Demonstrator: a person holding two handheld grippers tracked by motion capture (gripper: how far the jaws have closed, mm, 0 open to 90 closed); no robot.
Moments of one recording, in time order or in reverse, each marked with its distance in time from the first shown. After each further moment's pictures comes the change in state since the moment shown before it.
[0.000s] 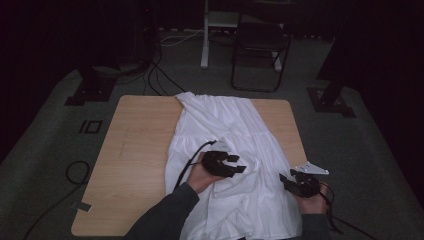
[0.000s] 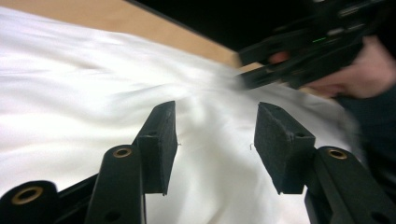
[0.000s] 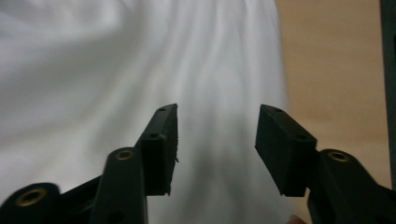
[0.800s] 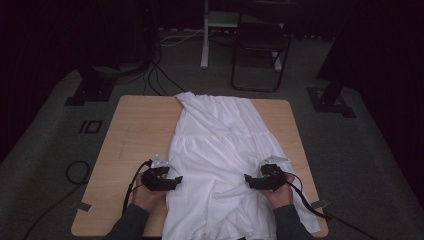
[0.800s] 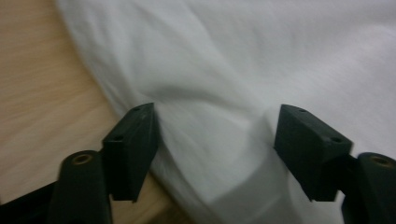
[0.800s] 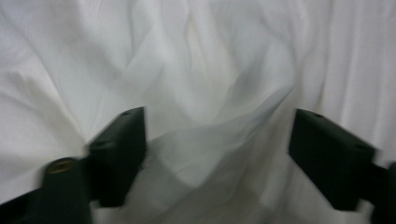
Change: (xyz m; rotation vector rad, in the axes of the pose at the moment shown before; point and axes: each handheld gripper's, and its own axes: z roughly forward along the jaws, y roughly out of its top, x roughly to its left) left arm 0.053 -0.137 -0.075 0.172 0.348 -0.233; right arm 0.074 0.034 0.047 0.119 0.175 -0.029
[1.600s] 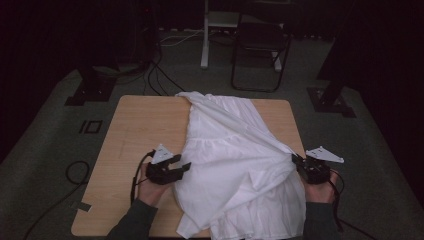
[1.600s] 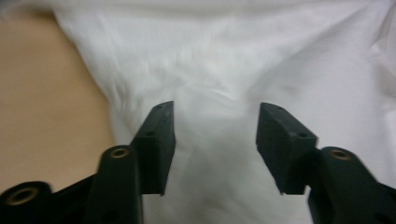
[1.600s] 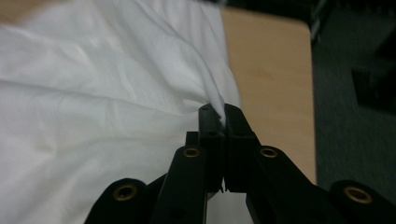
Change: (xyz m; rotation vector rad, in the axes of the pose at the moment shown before) left arm -0.041 0.045 -0.023 -0.151 -0.022 0.044; right arm -0.075 -0.002 -0.091 -0.191 -0.255 0.071
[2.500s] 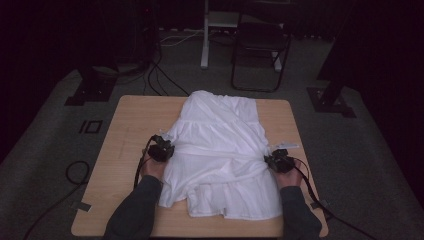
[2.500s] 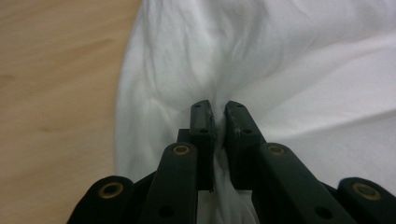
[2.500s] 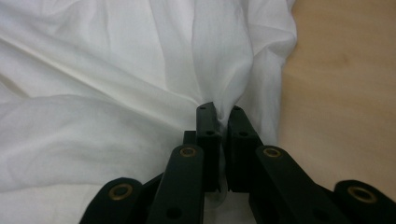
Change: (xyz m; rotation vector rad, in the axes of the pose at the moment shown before) left arm 0.109 0.011 0.072 0.191 0.385 -0.076; right arm 0.029 -0.005 0.131 0.181 0.129 -0.067
